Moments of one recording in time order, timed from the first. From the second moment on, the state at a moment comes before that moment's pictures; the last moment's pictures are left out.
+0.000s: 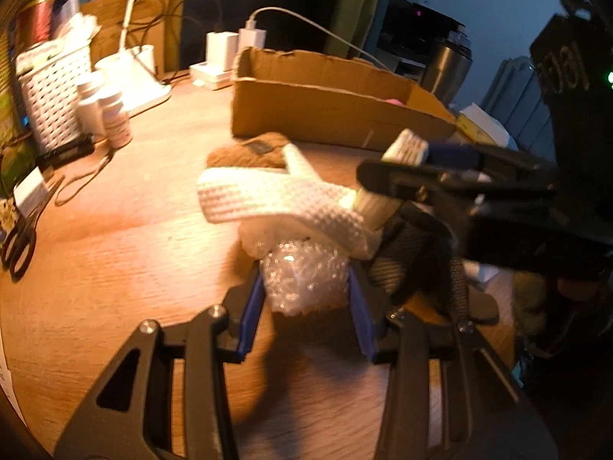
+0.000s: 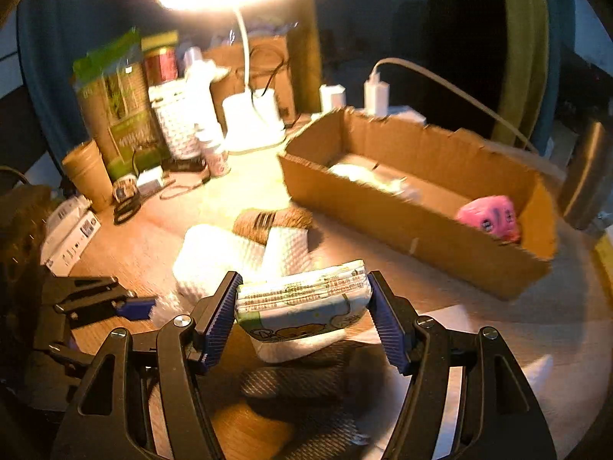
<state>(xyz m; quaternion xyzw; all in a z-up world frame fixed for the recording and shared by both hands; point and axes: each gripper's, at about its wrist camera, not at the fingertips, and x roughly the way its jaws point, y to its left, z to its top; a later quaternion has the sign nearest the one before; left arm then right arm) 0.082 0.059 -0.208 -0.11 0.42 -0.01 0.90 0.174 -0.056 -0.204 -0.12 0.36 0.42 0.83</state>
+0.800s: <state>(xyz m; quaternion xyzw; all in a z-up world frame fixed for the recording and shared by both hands) 0.043 0.142 -0.201 -0.14 0.39 0.09 0.90 0.174 -0.040 -0.232 -0.15 0.38 0.40 0.82</state>
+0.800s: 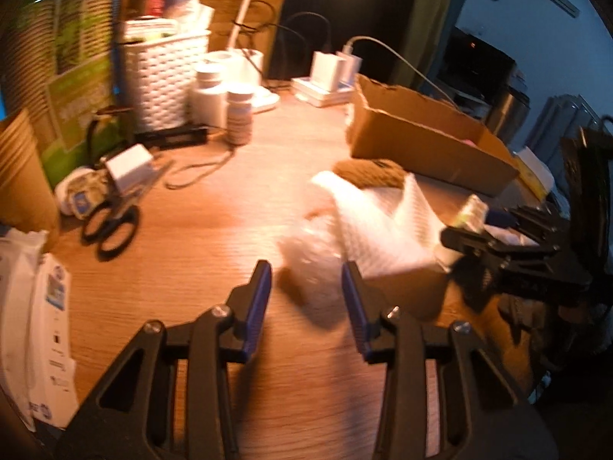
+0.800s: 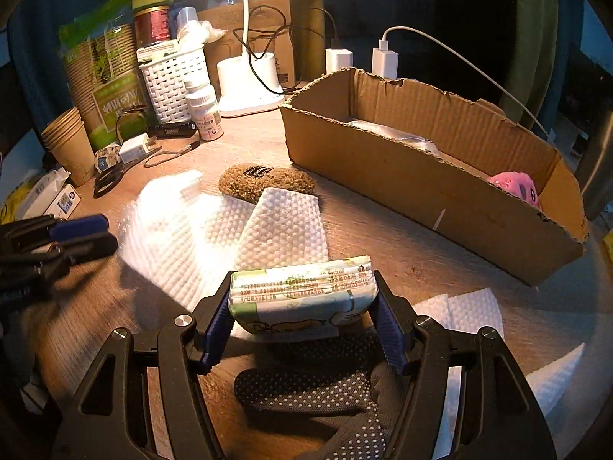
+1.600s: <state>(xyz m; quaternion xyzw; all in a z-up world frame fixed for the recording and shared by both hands) 0.063 0.173 -0.209 -0.19 0.38 0.13 0.90 0.176 -0.049 -0.214 -0.13 0.37 0.40 0.83</state>
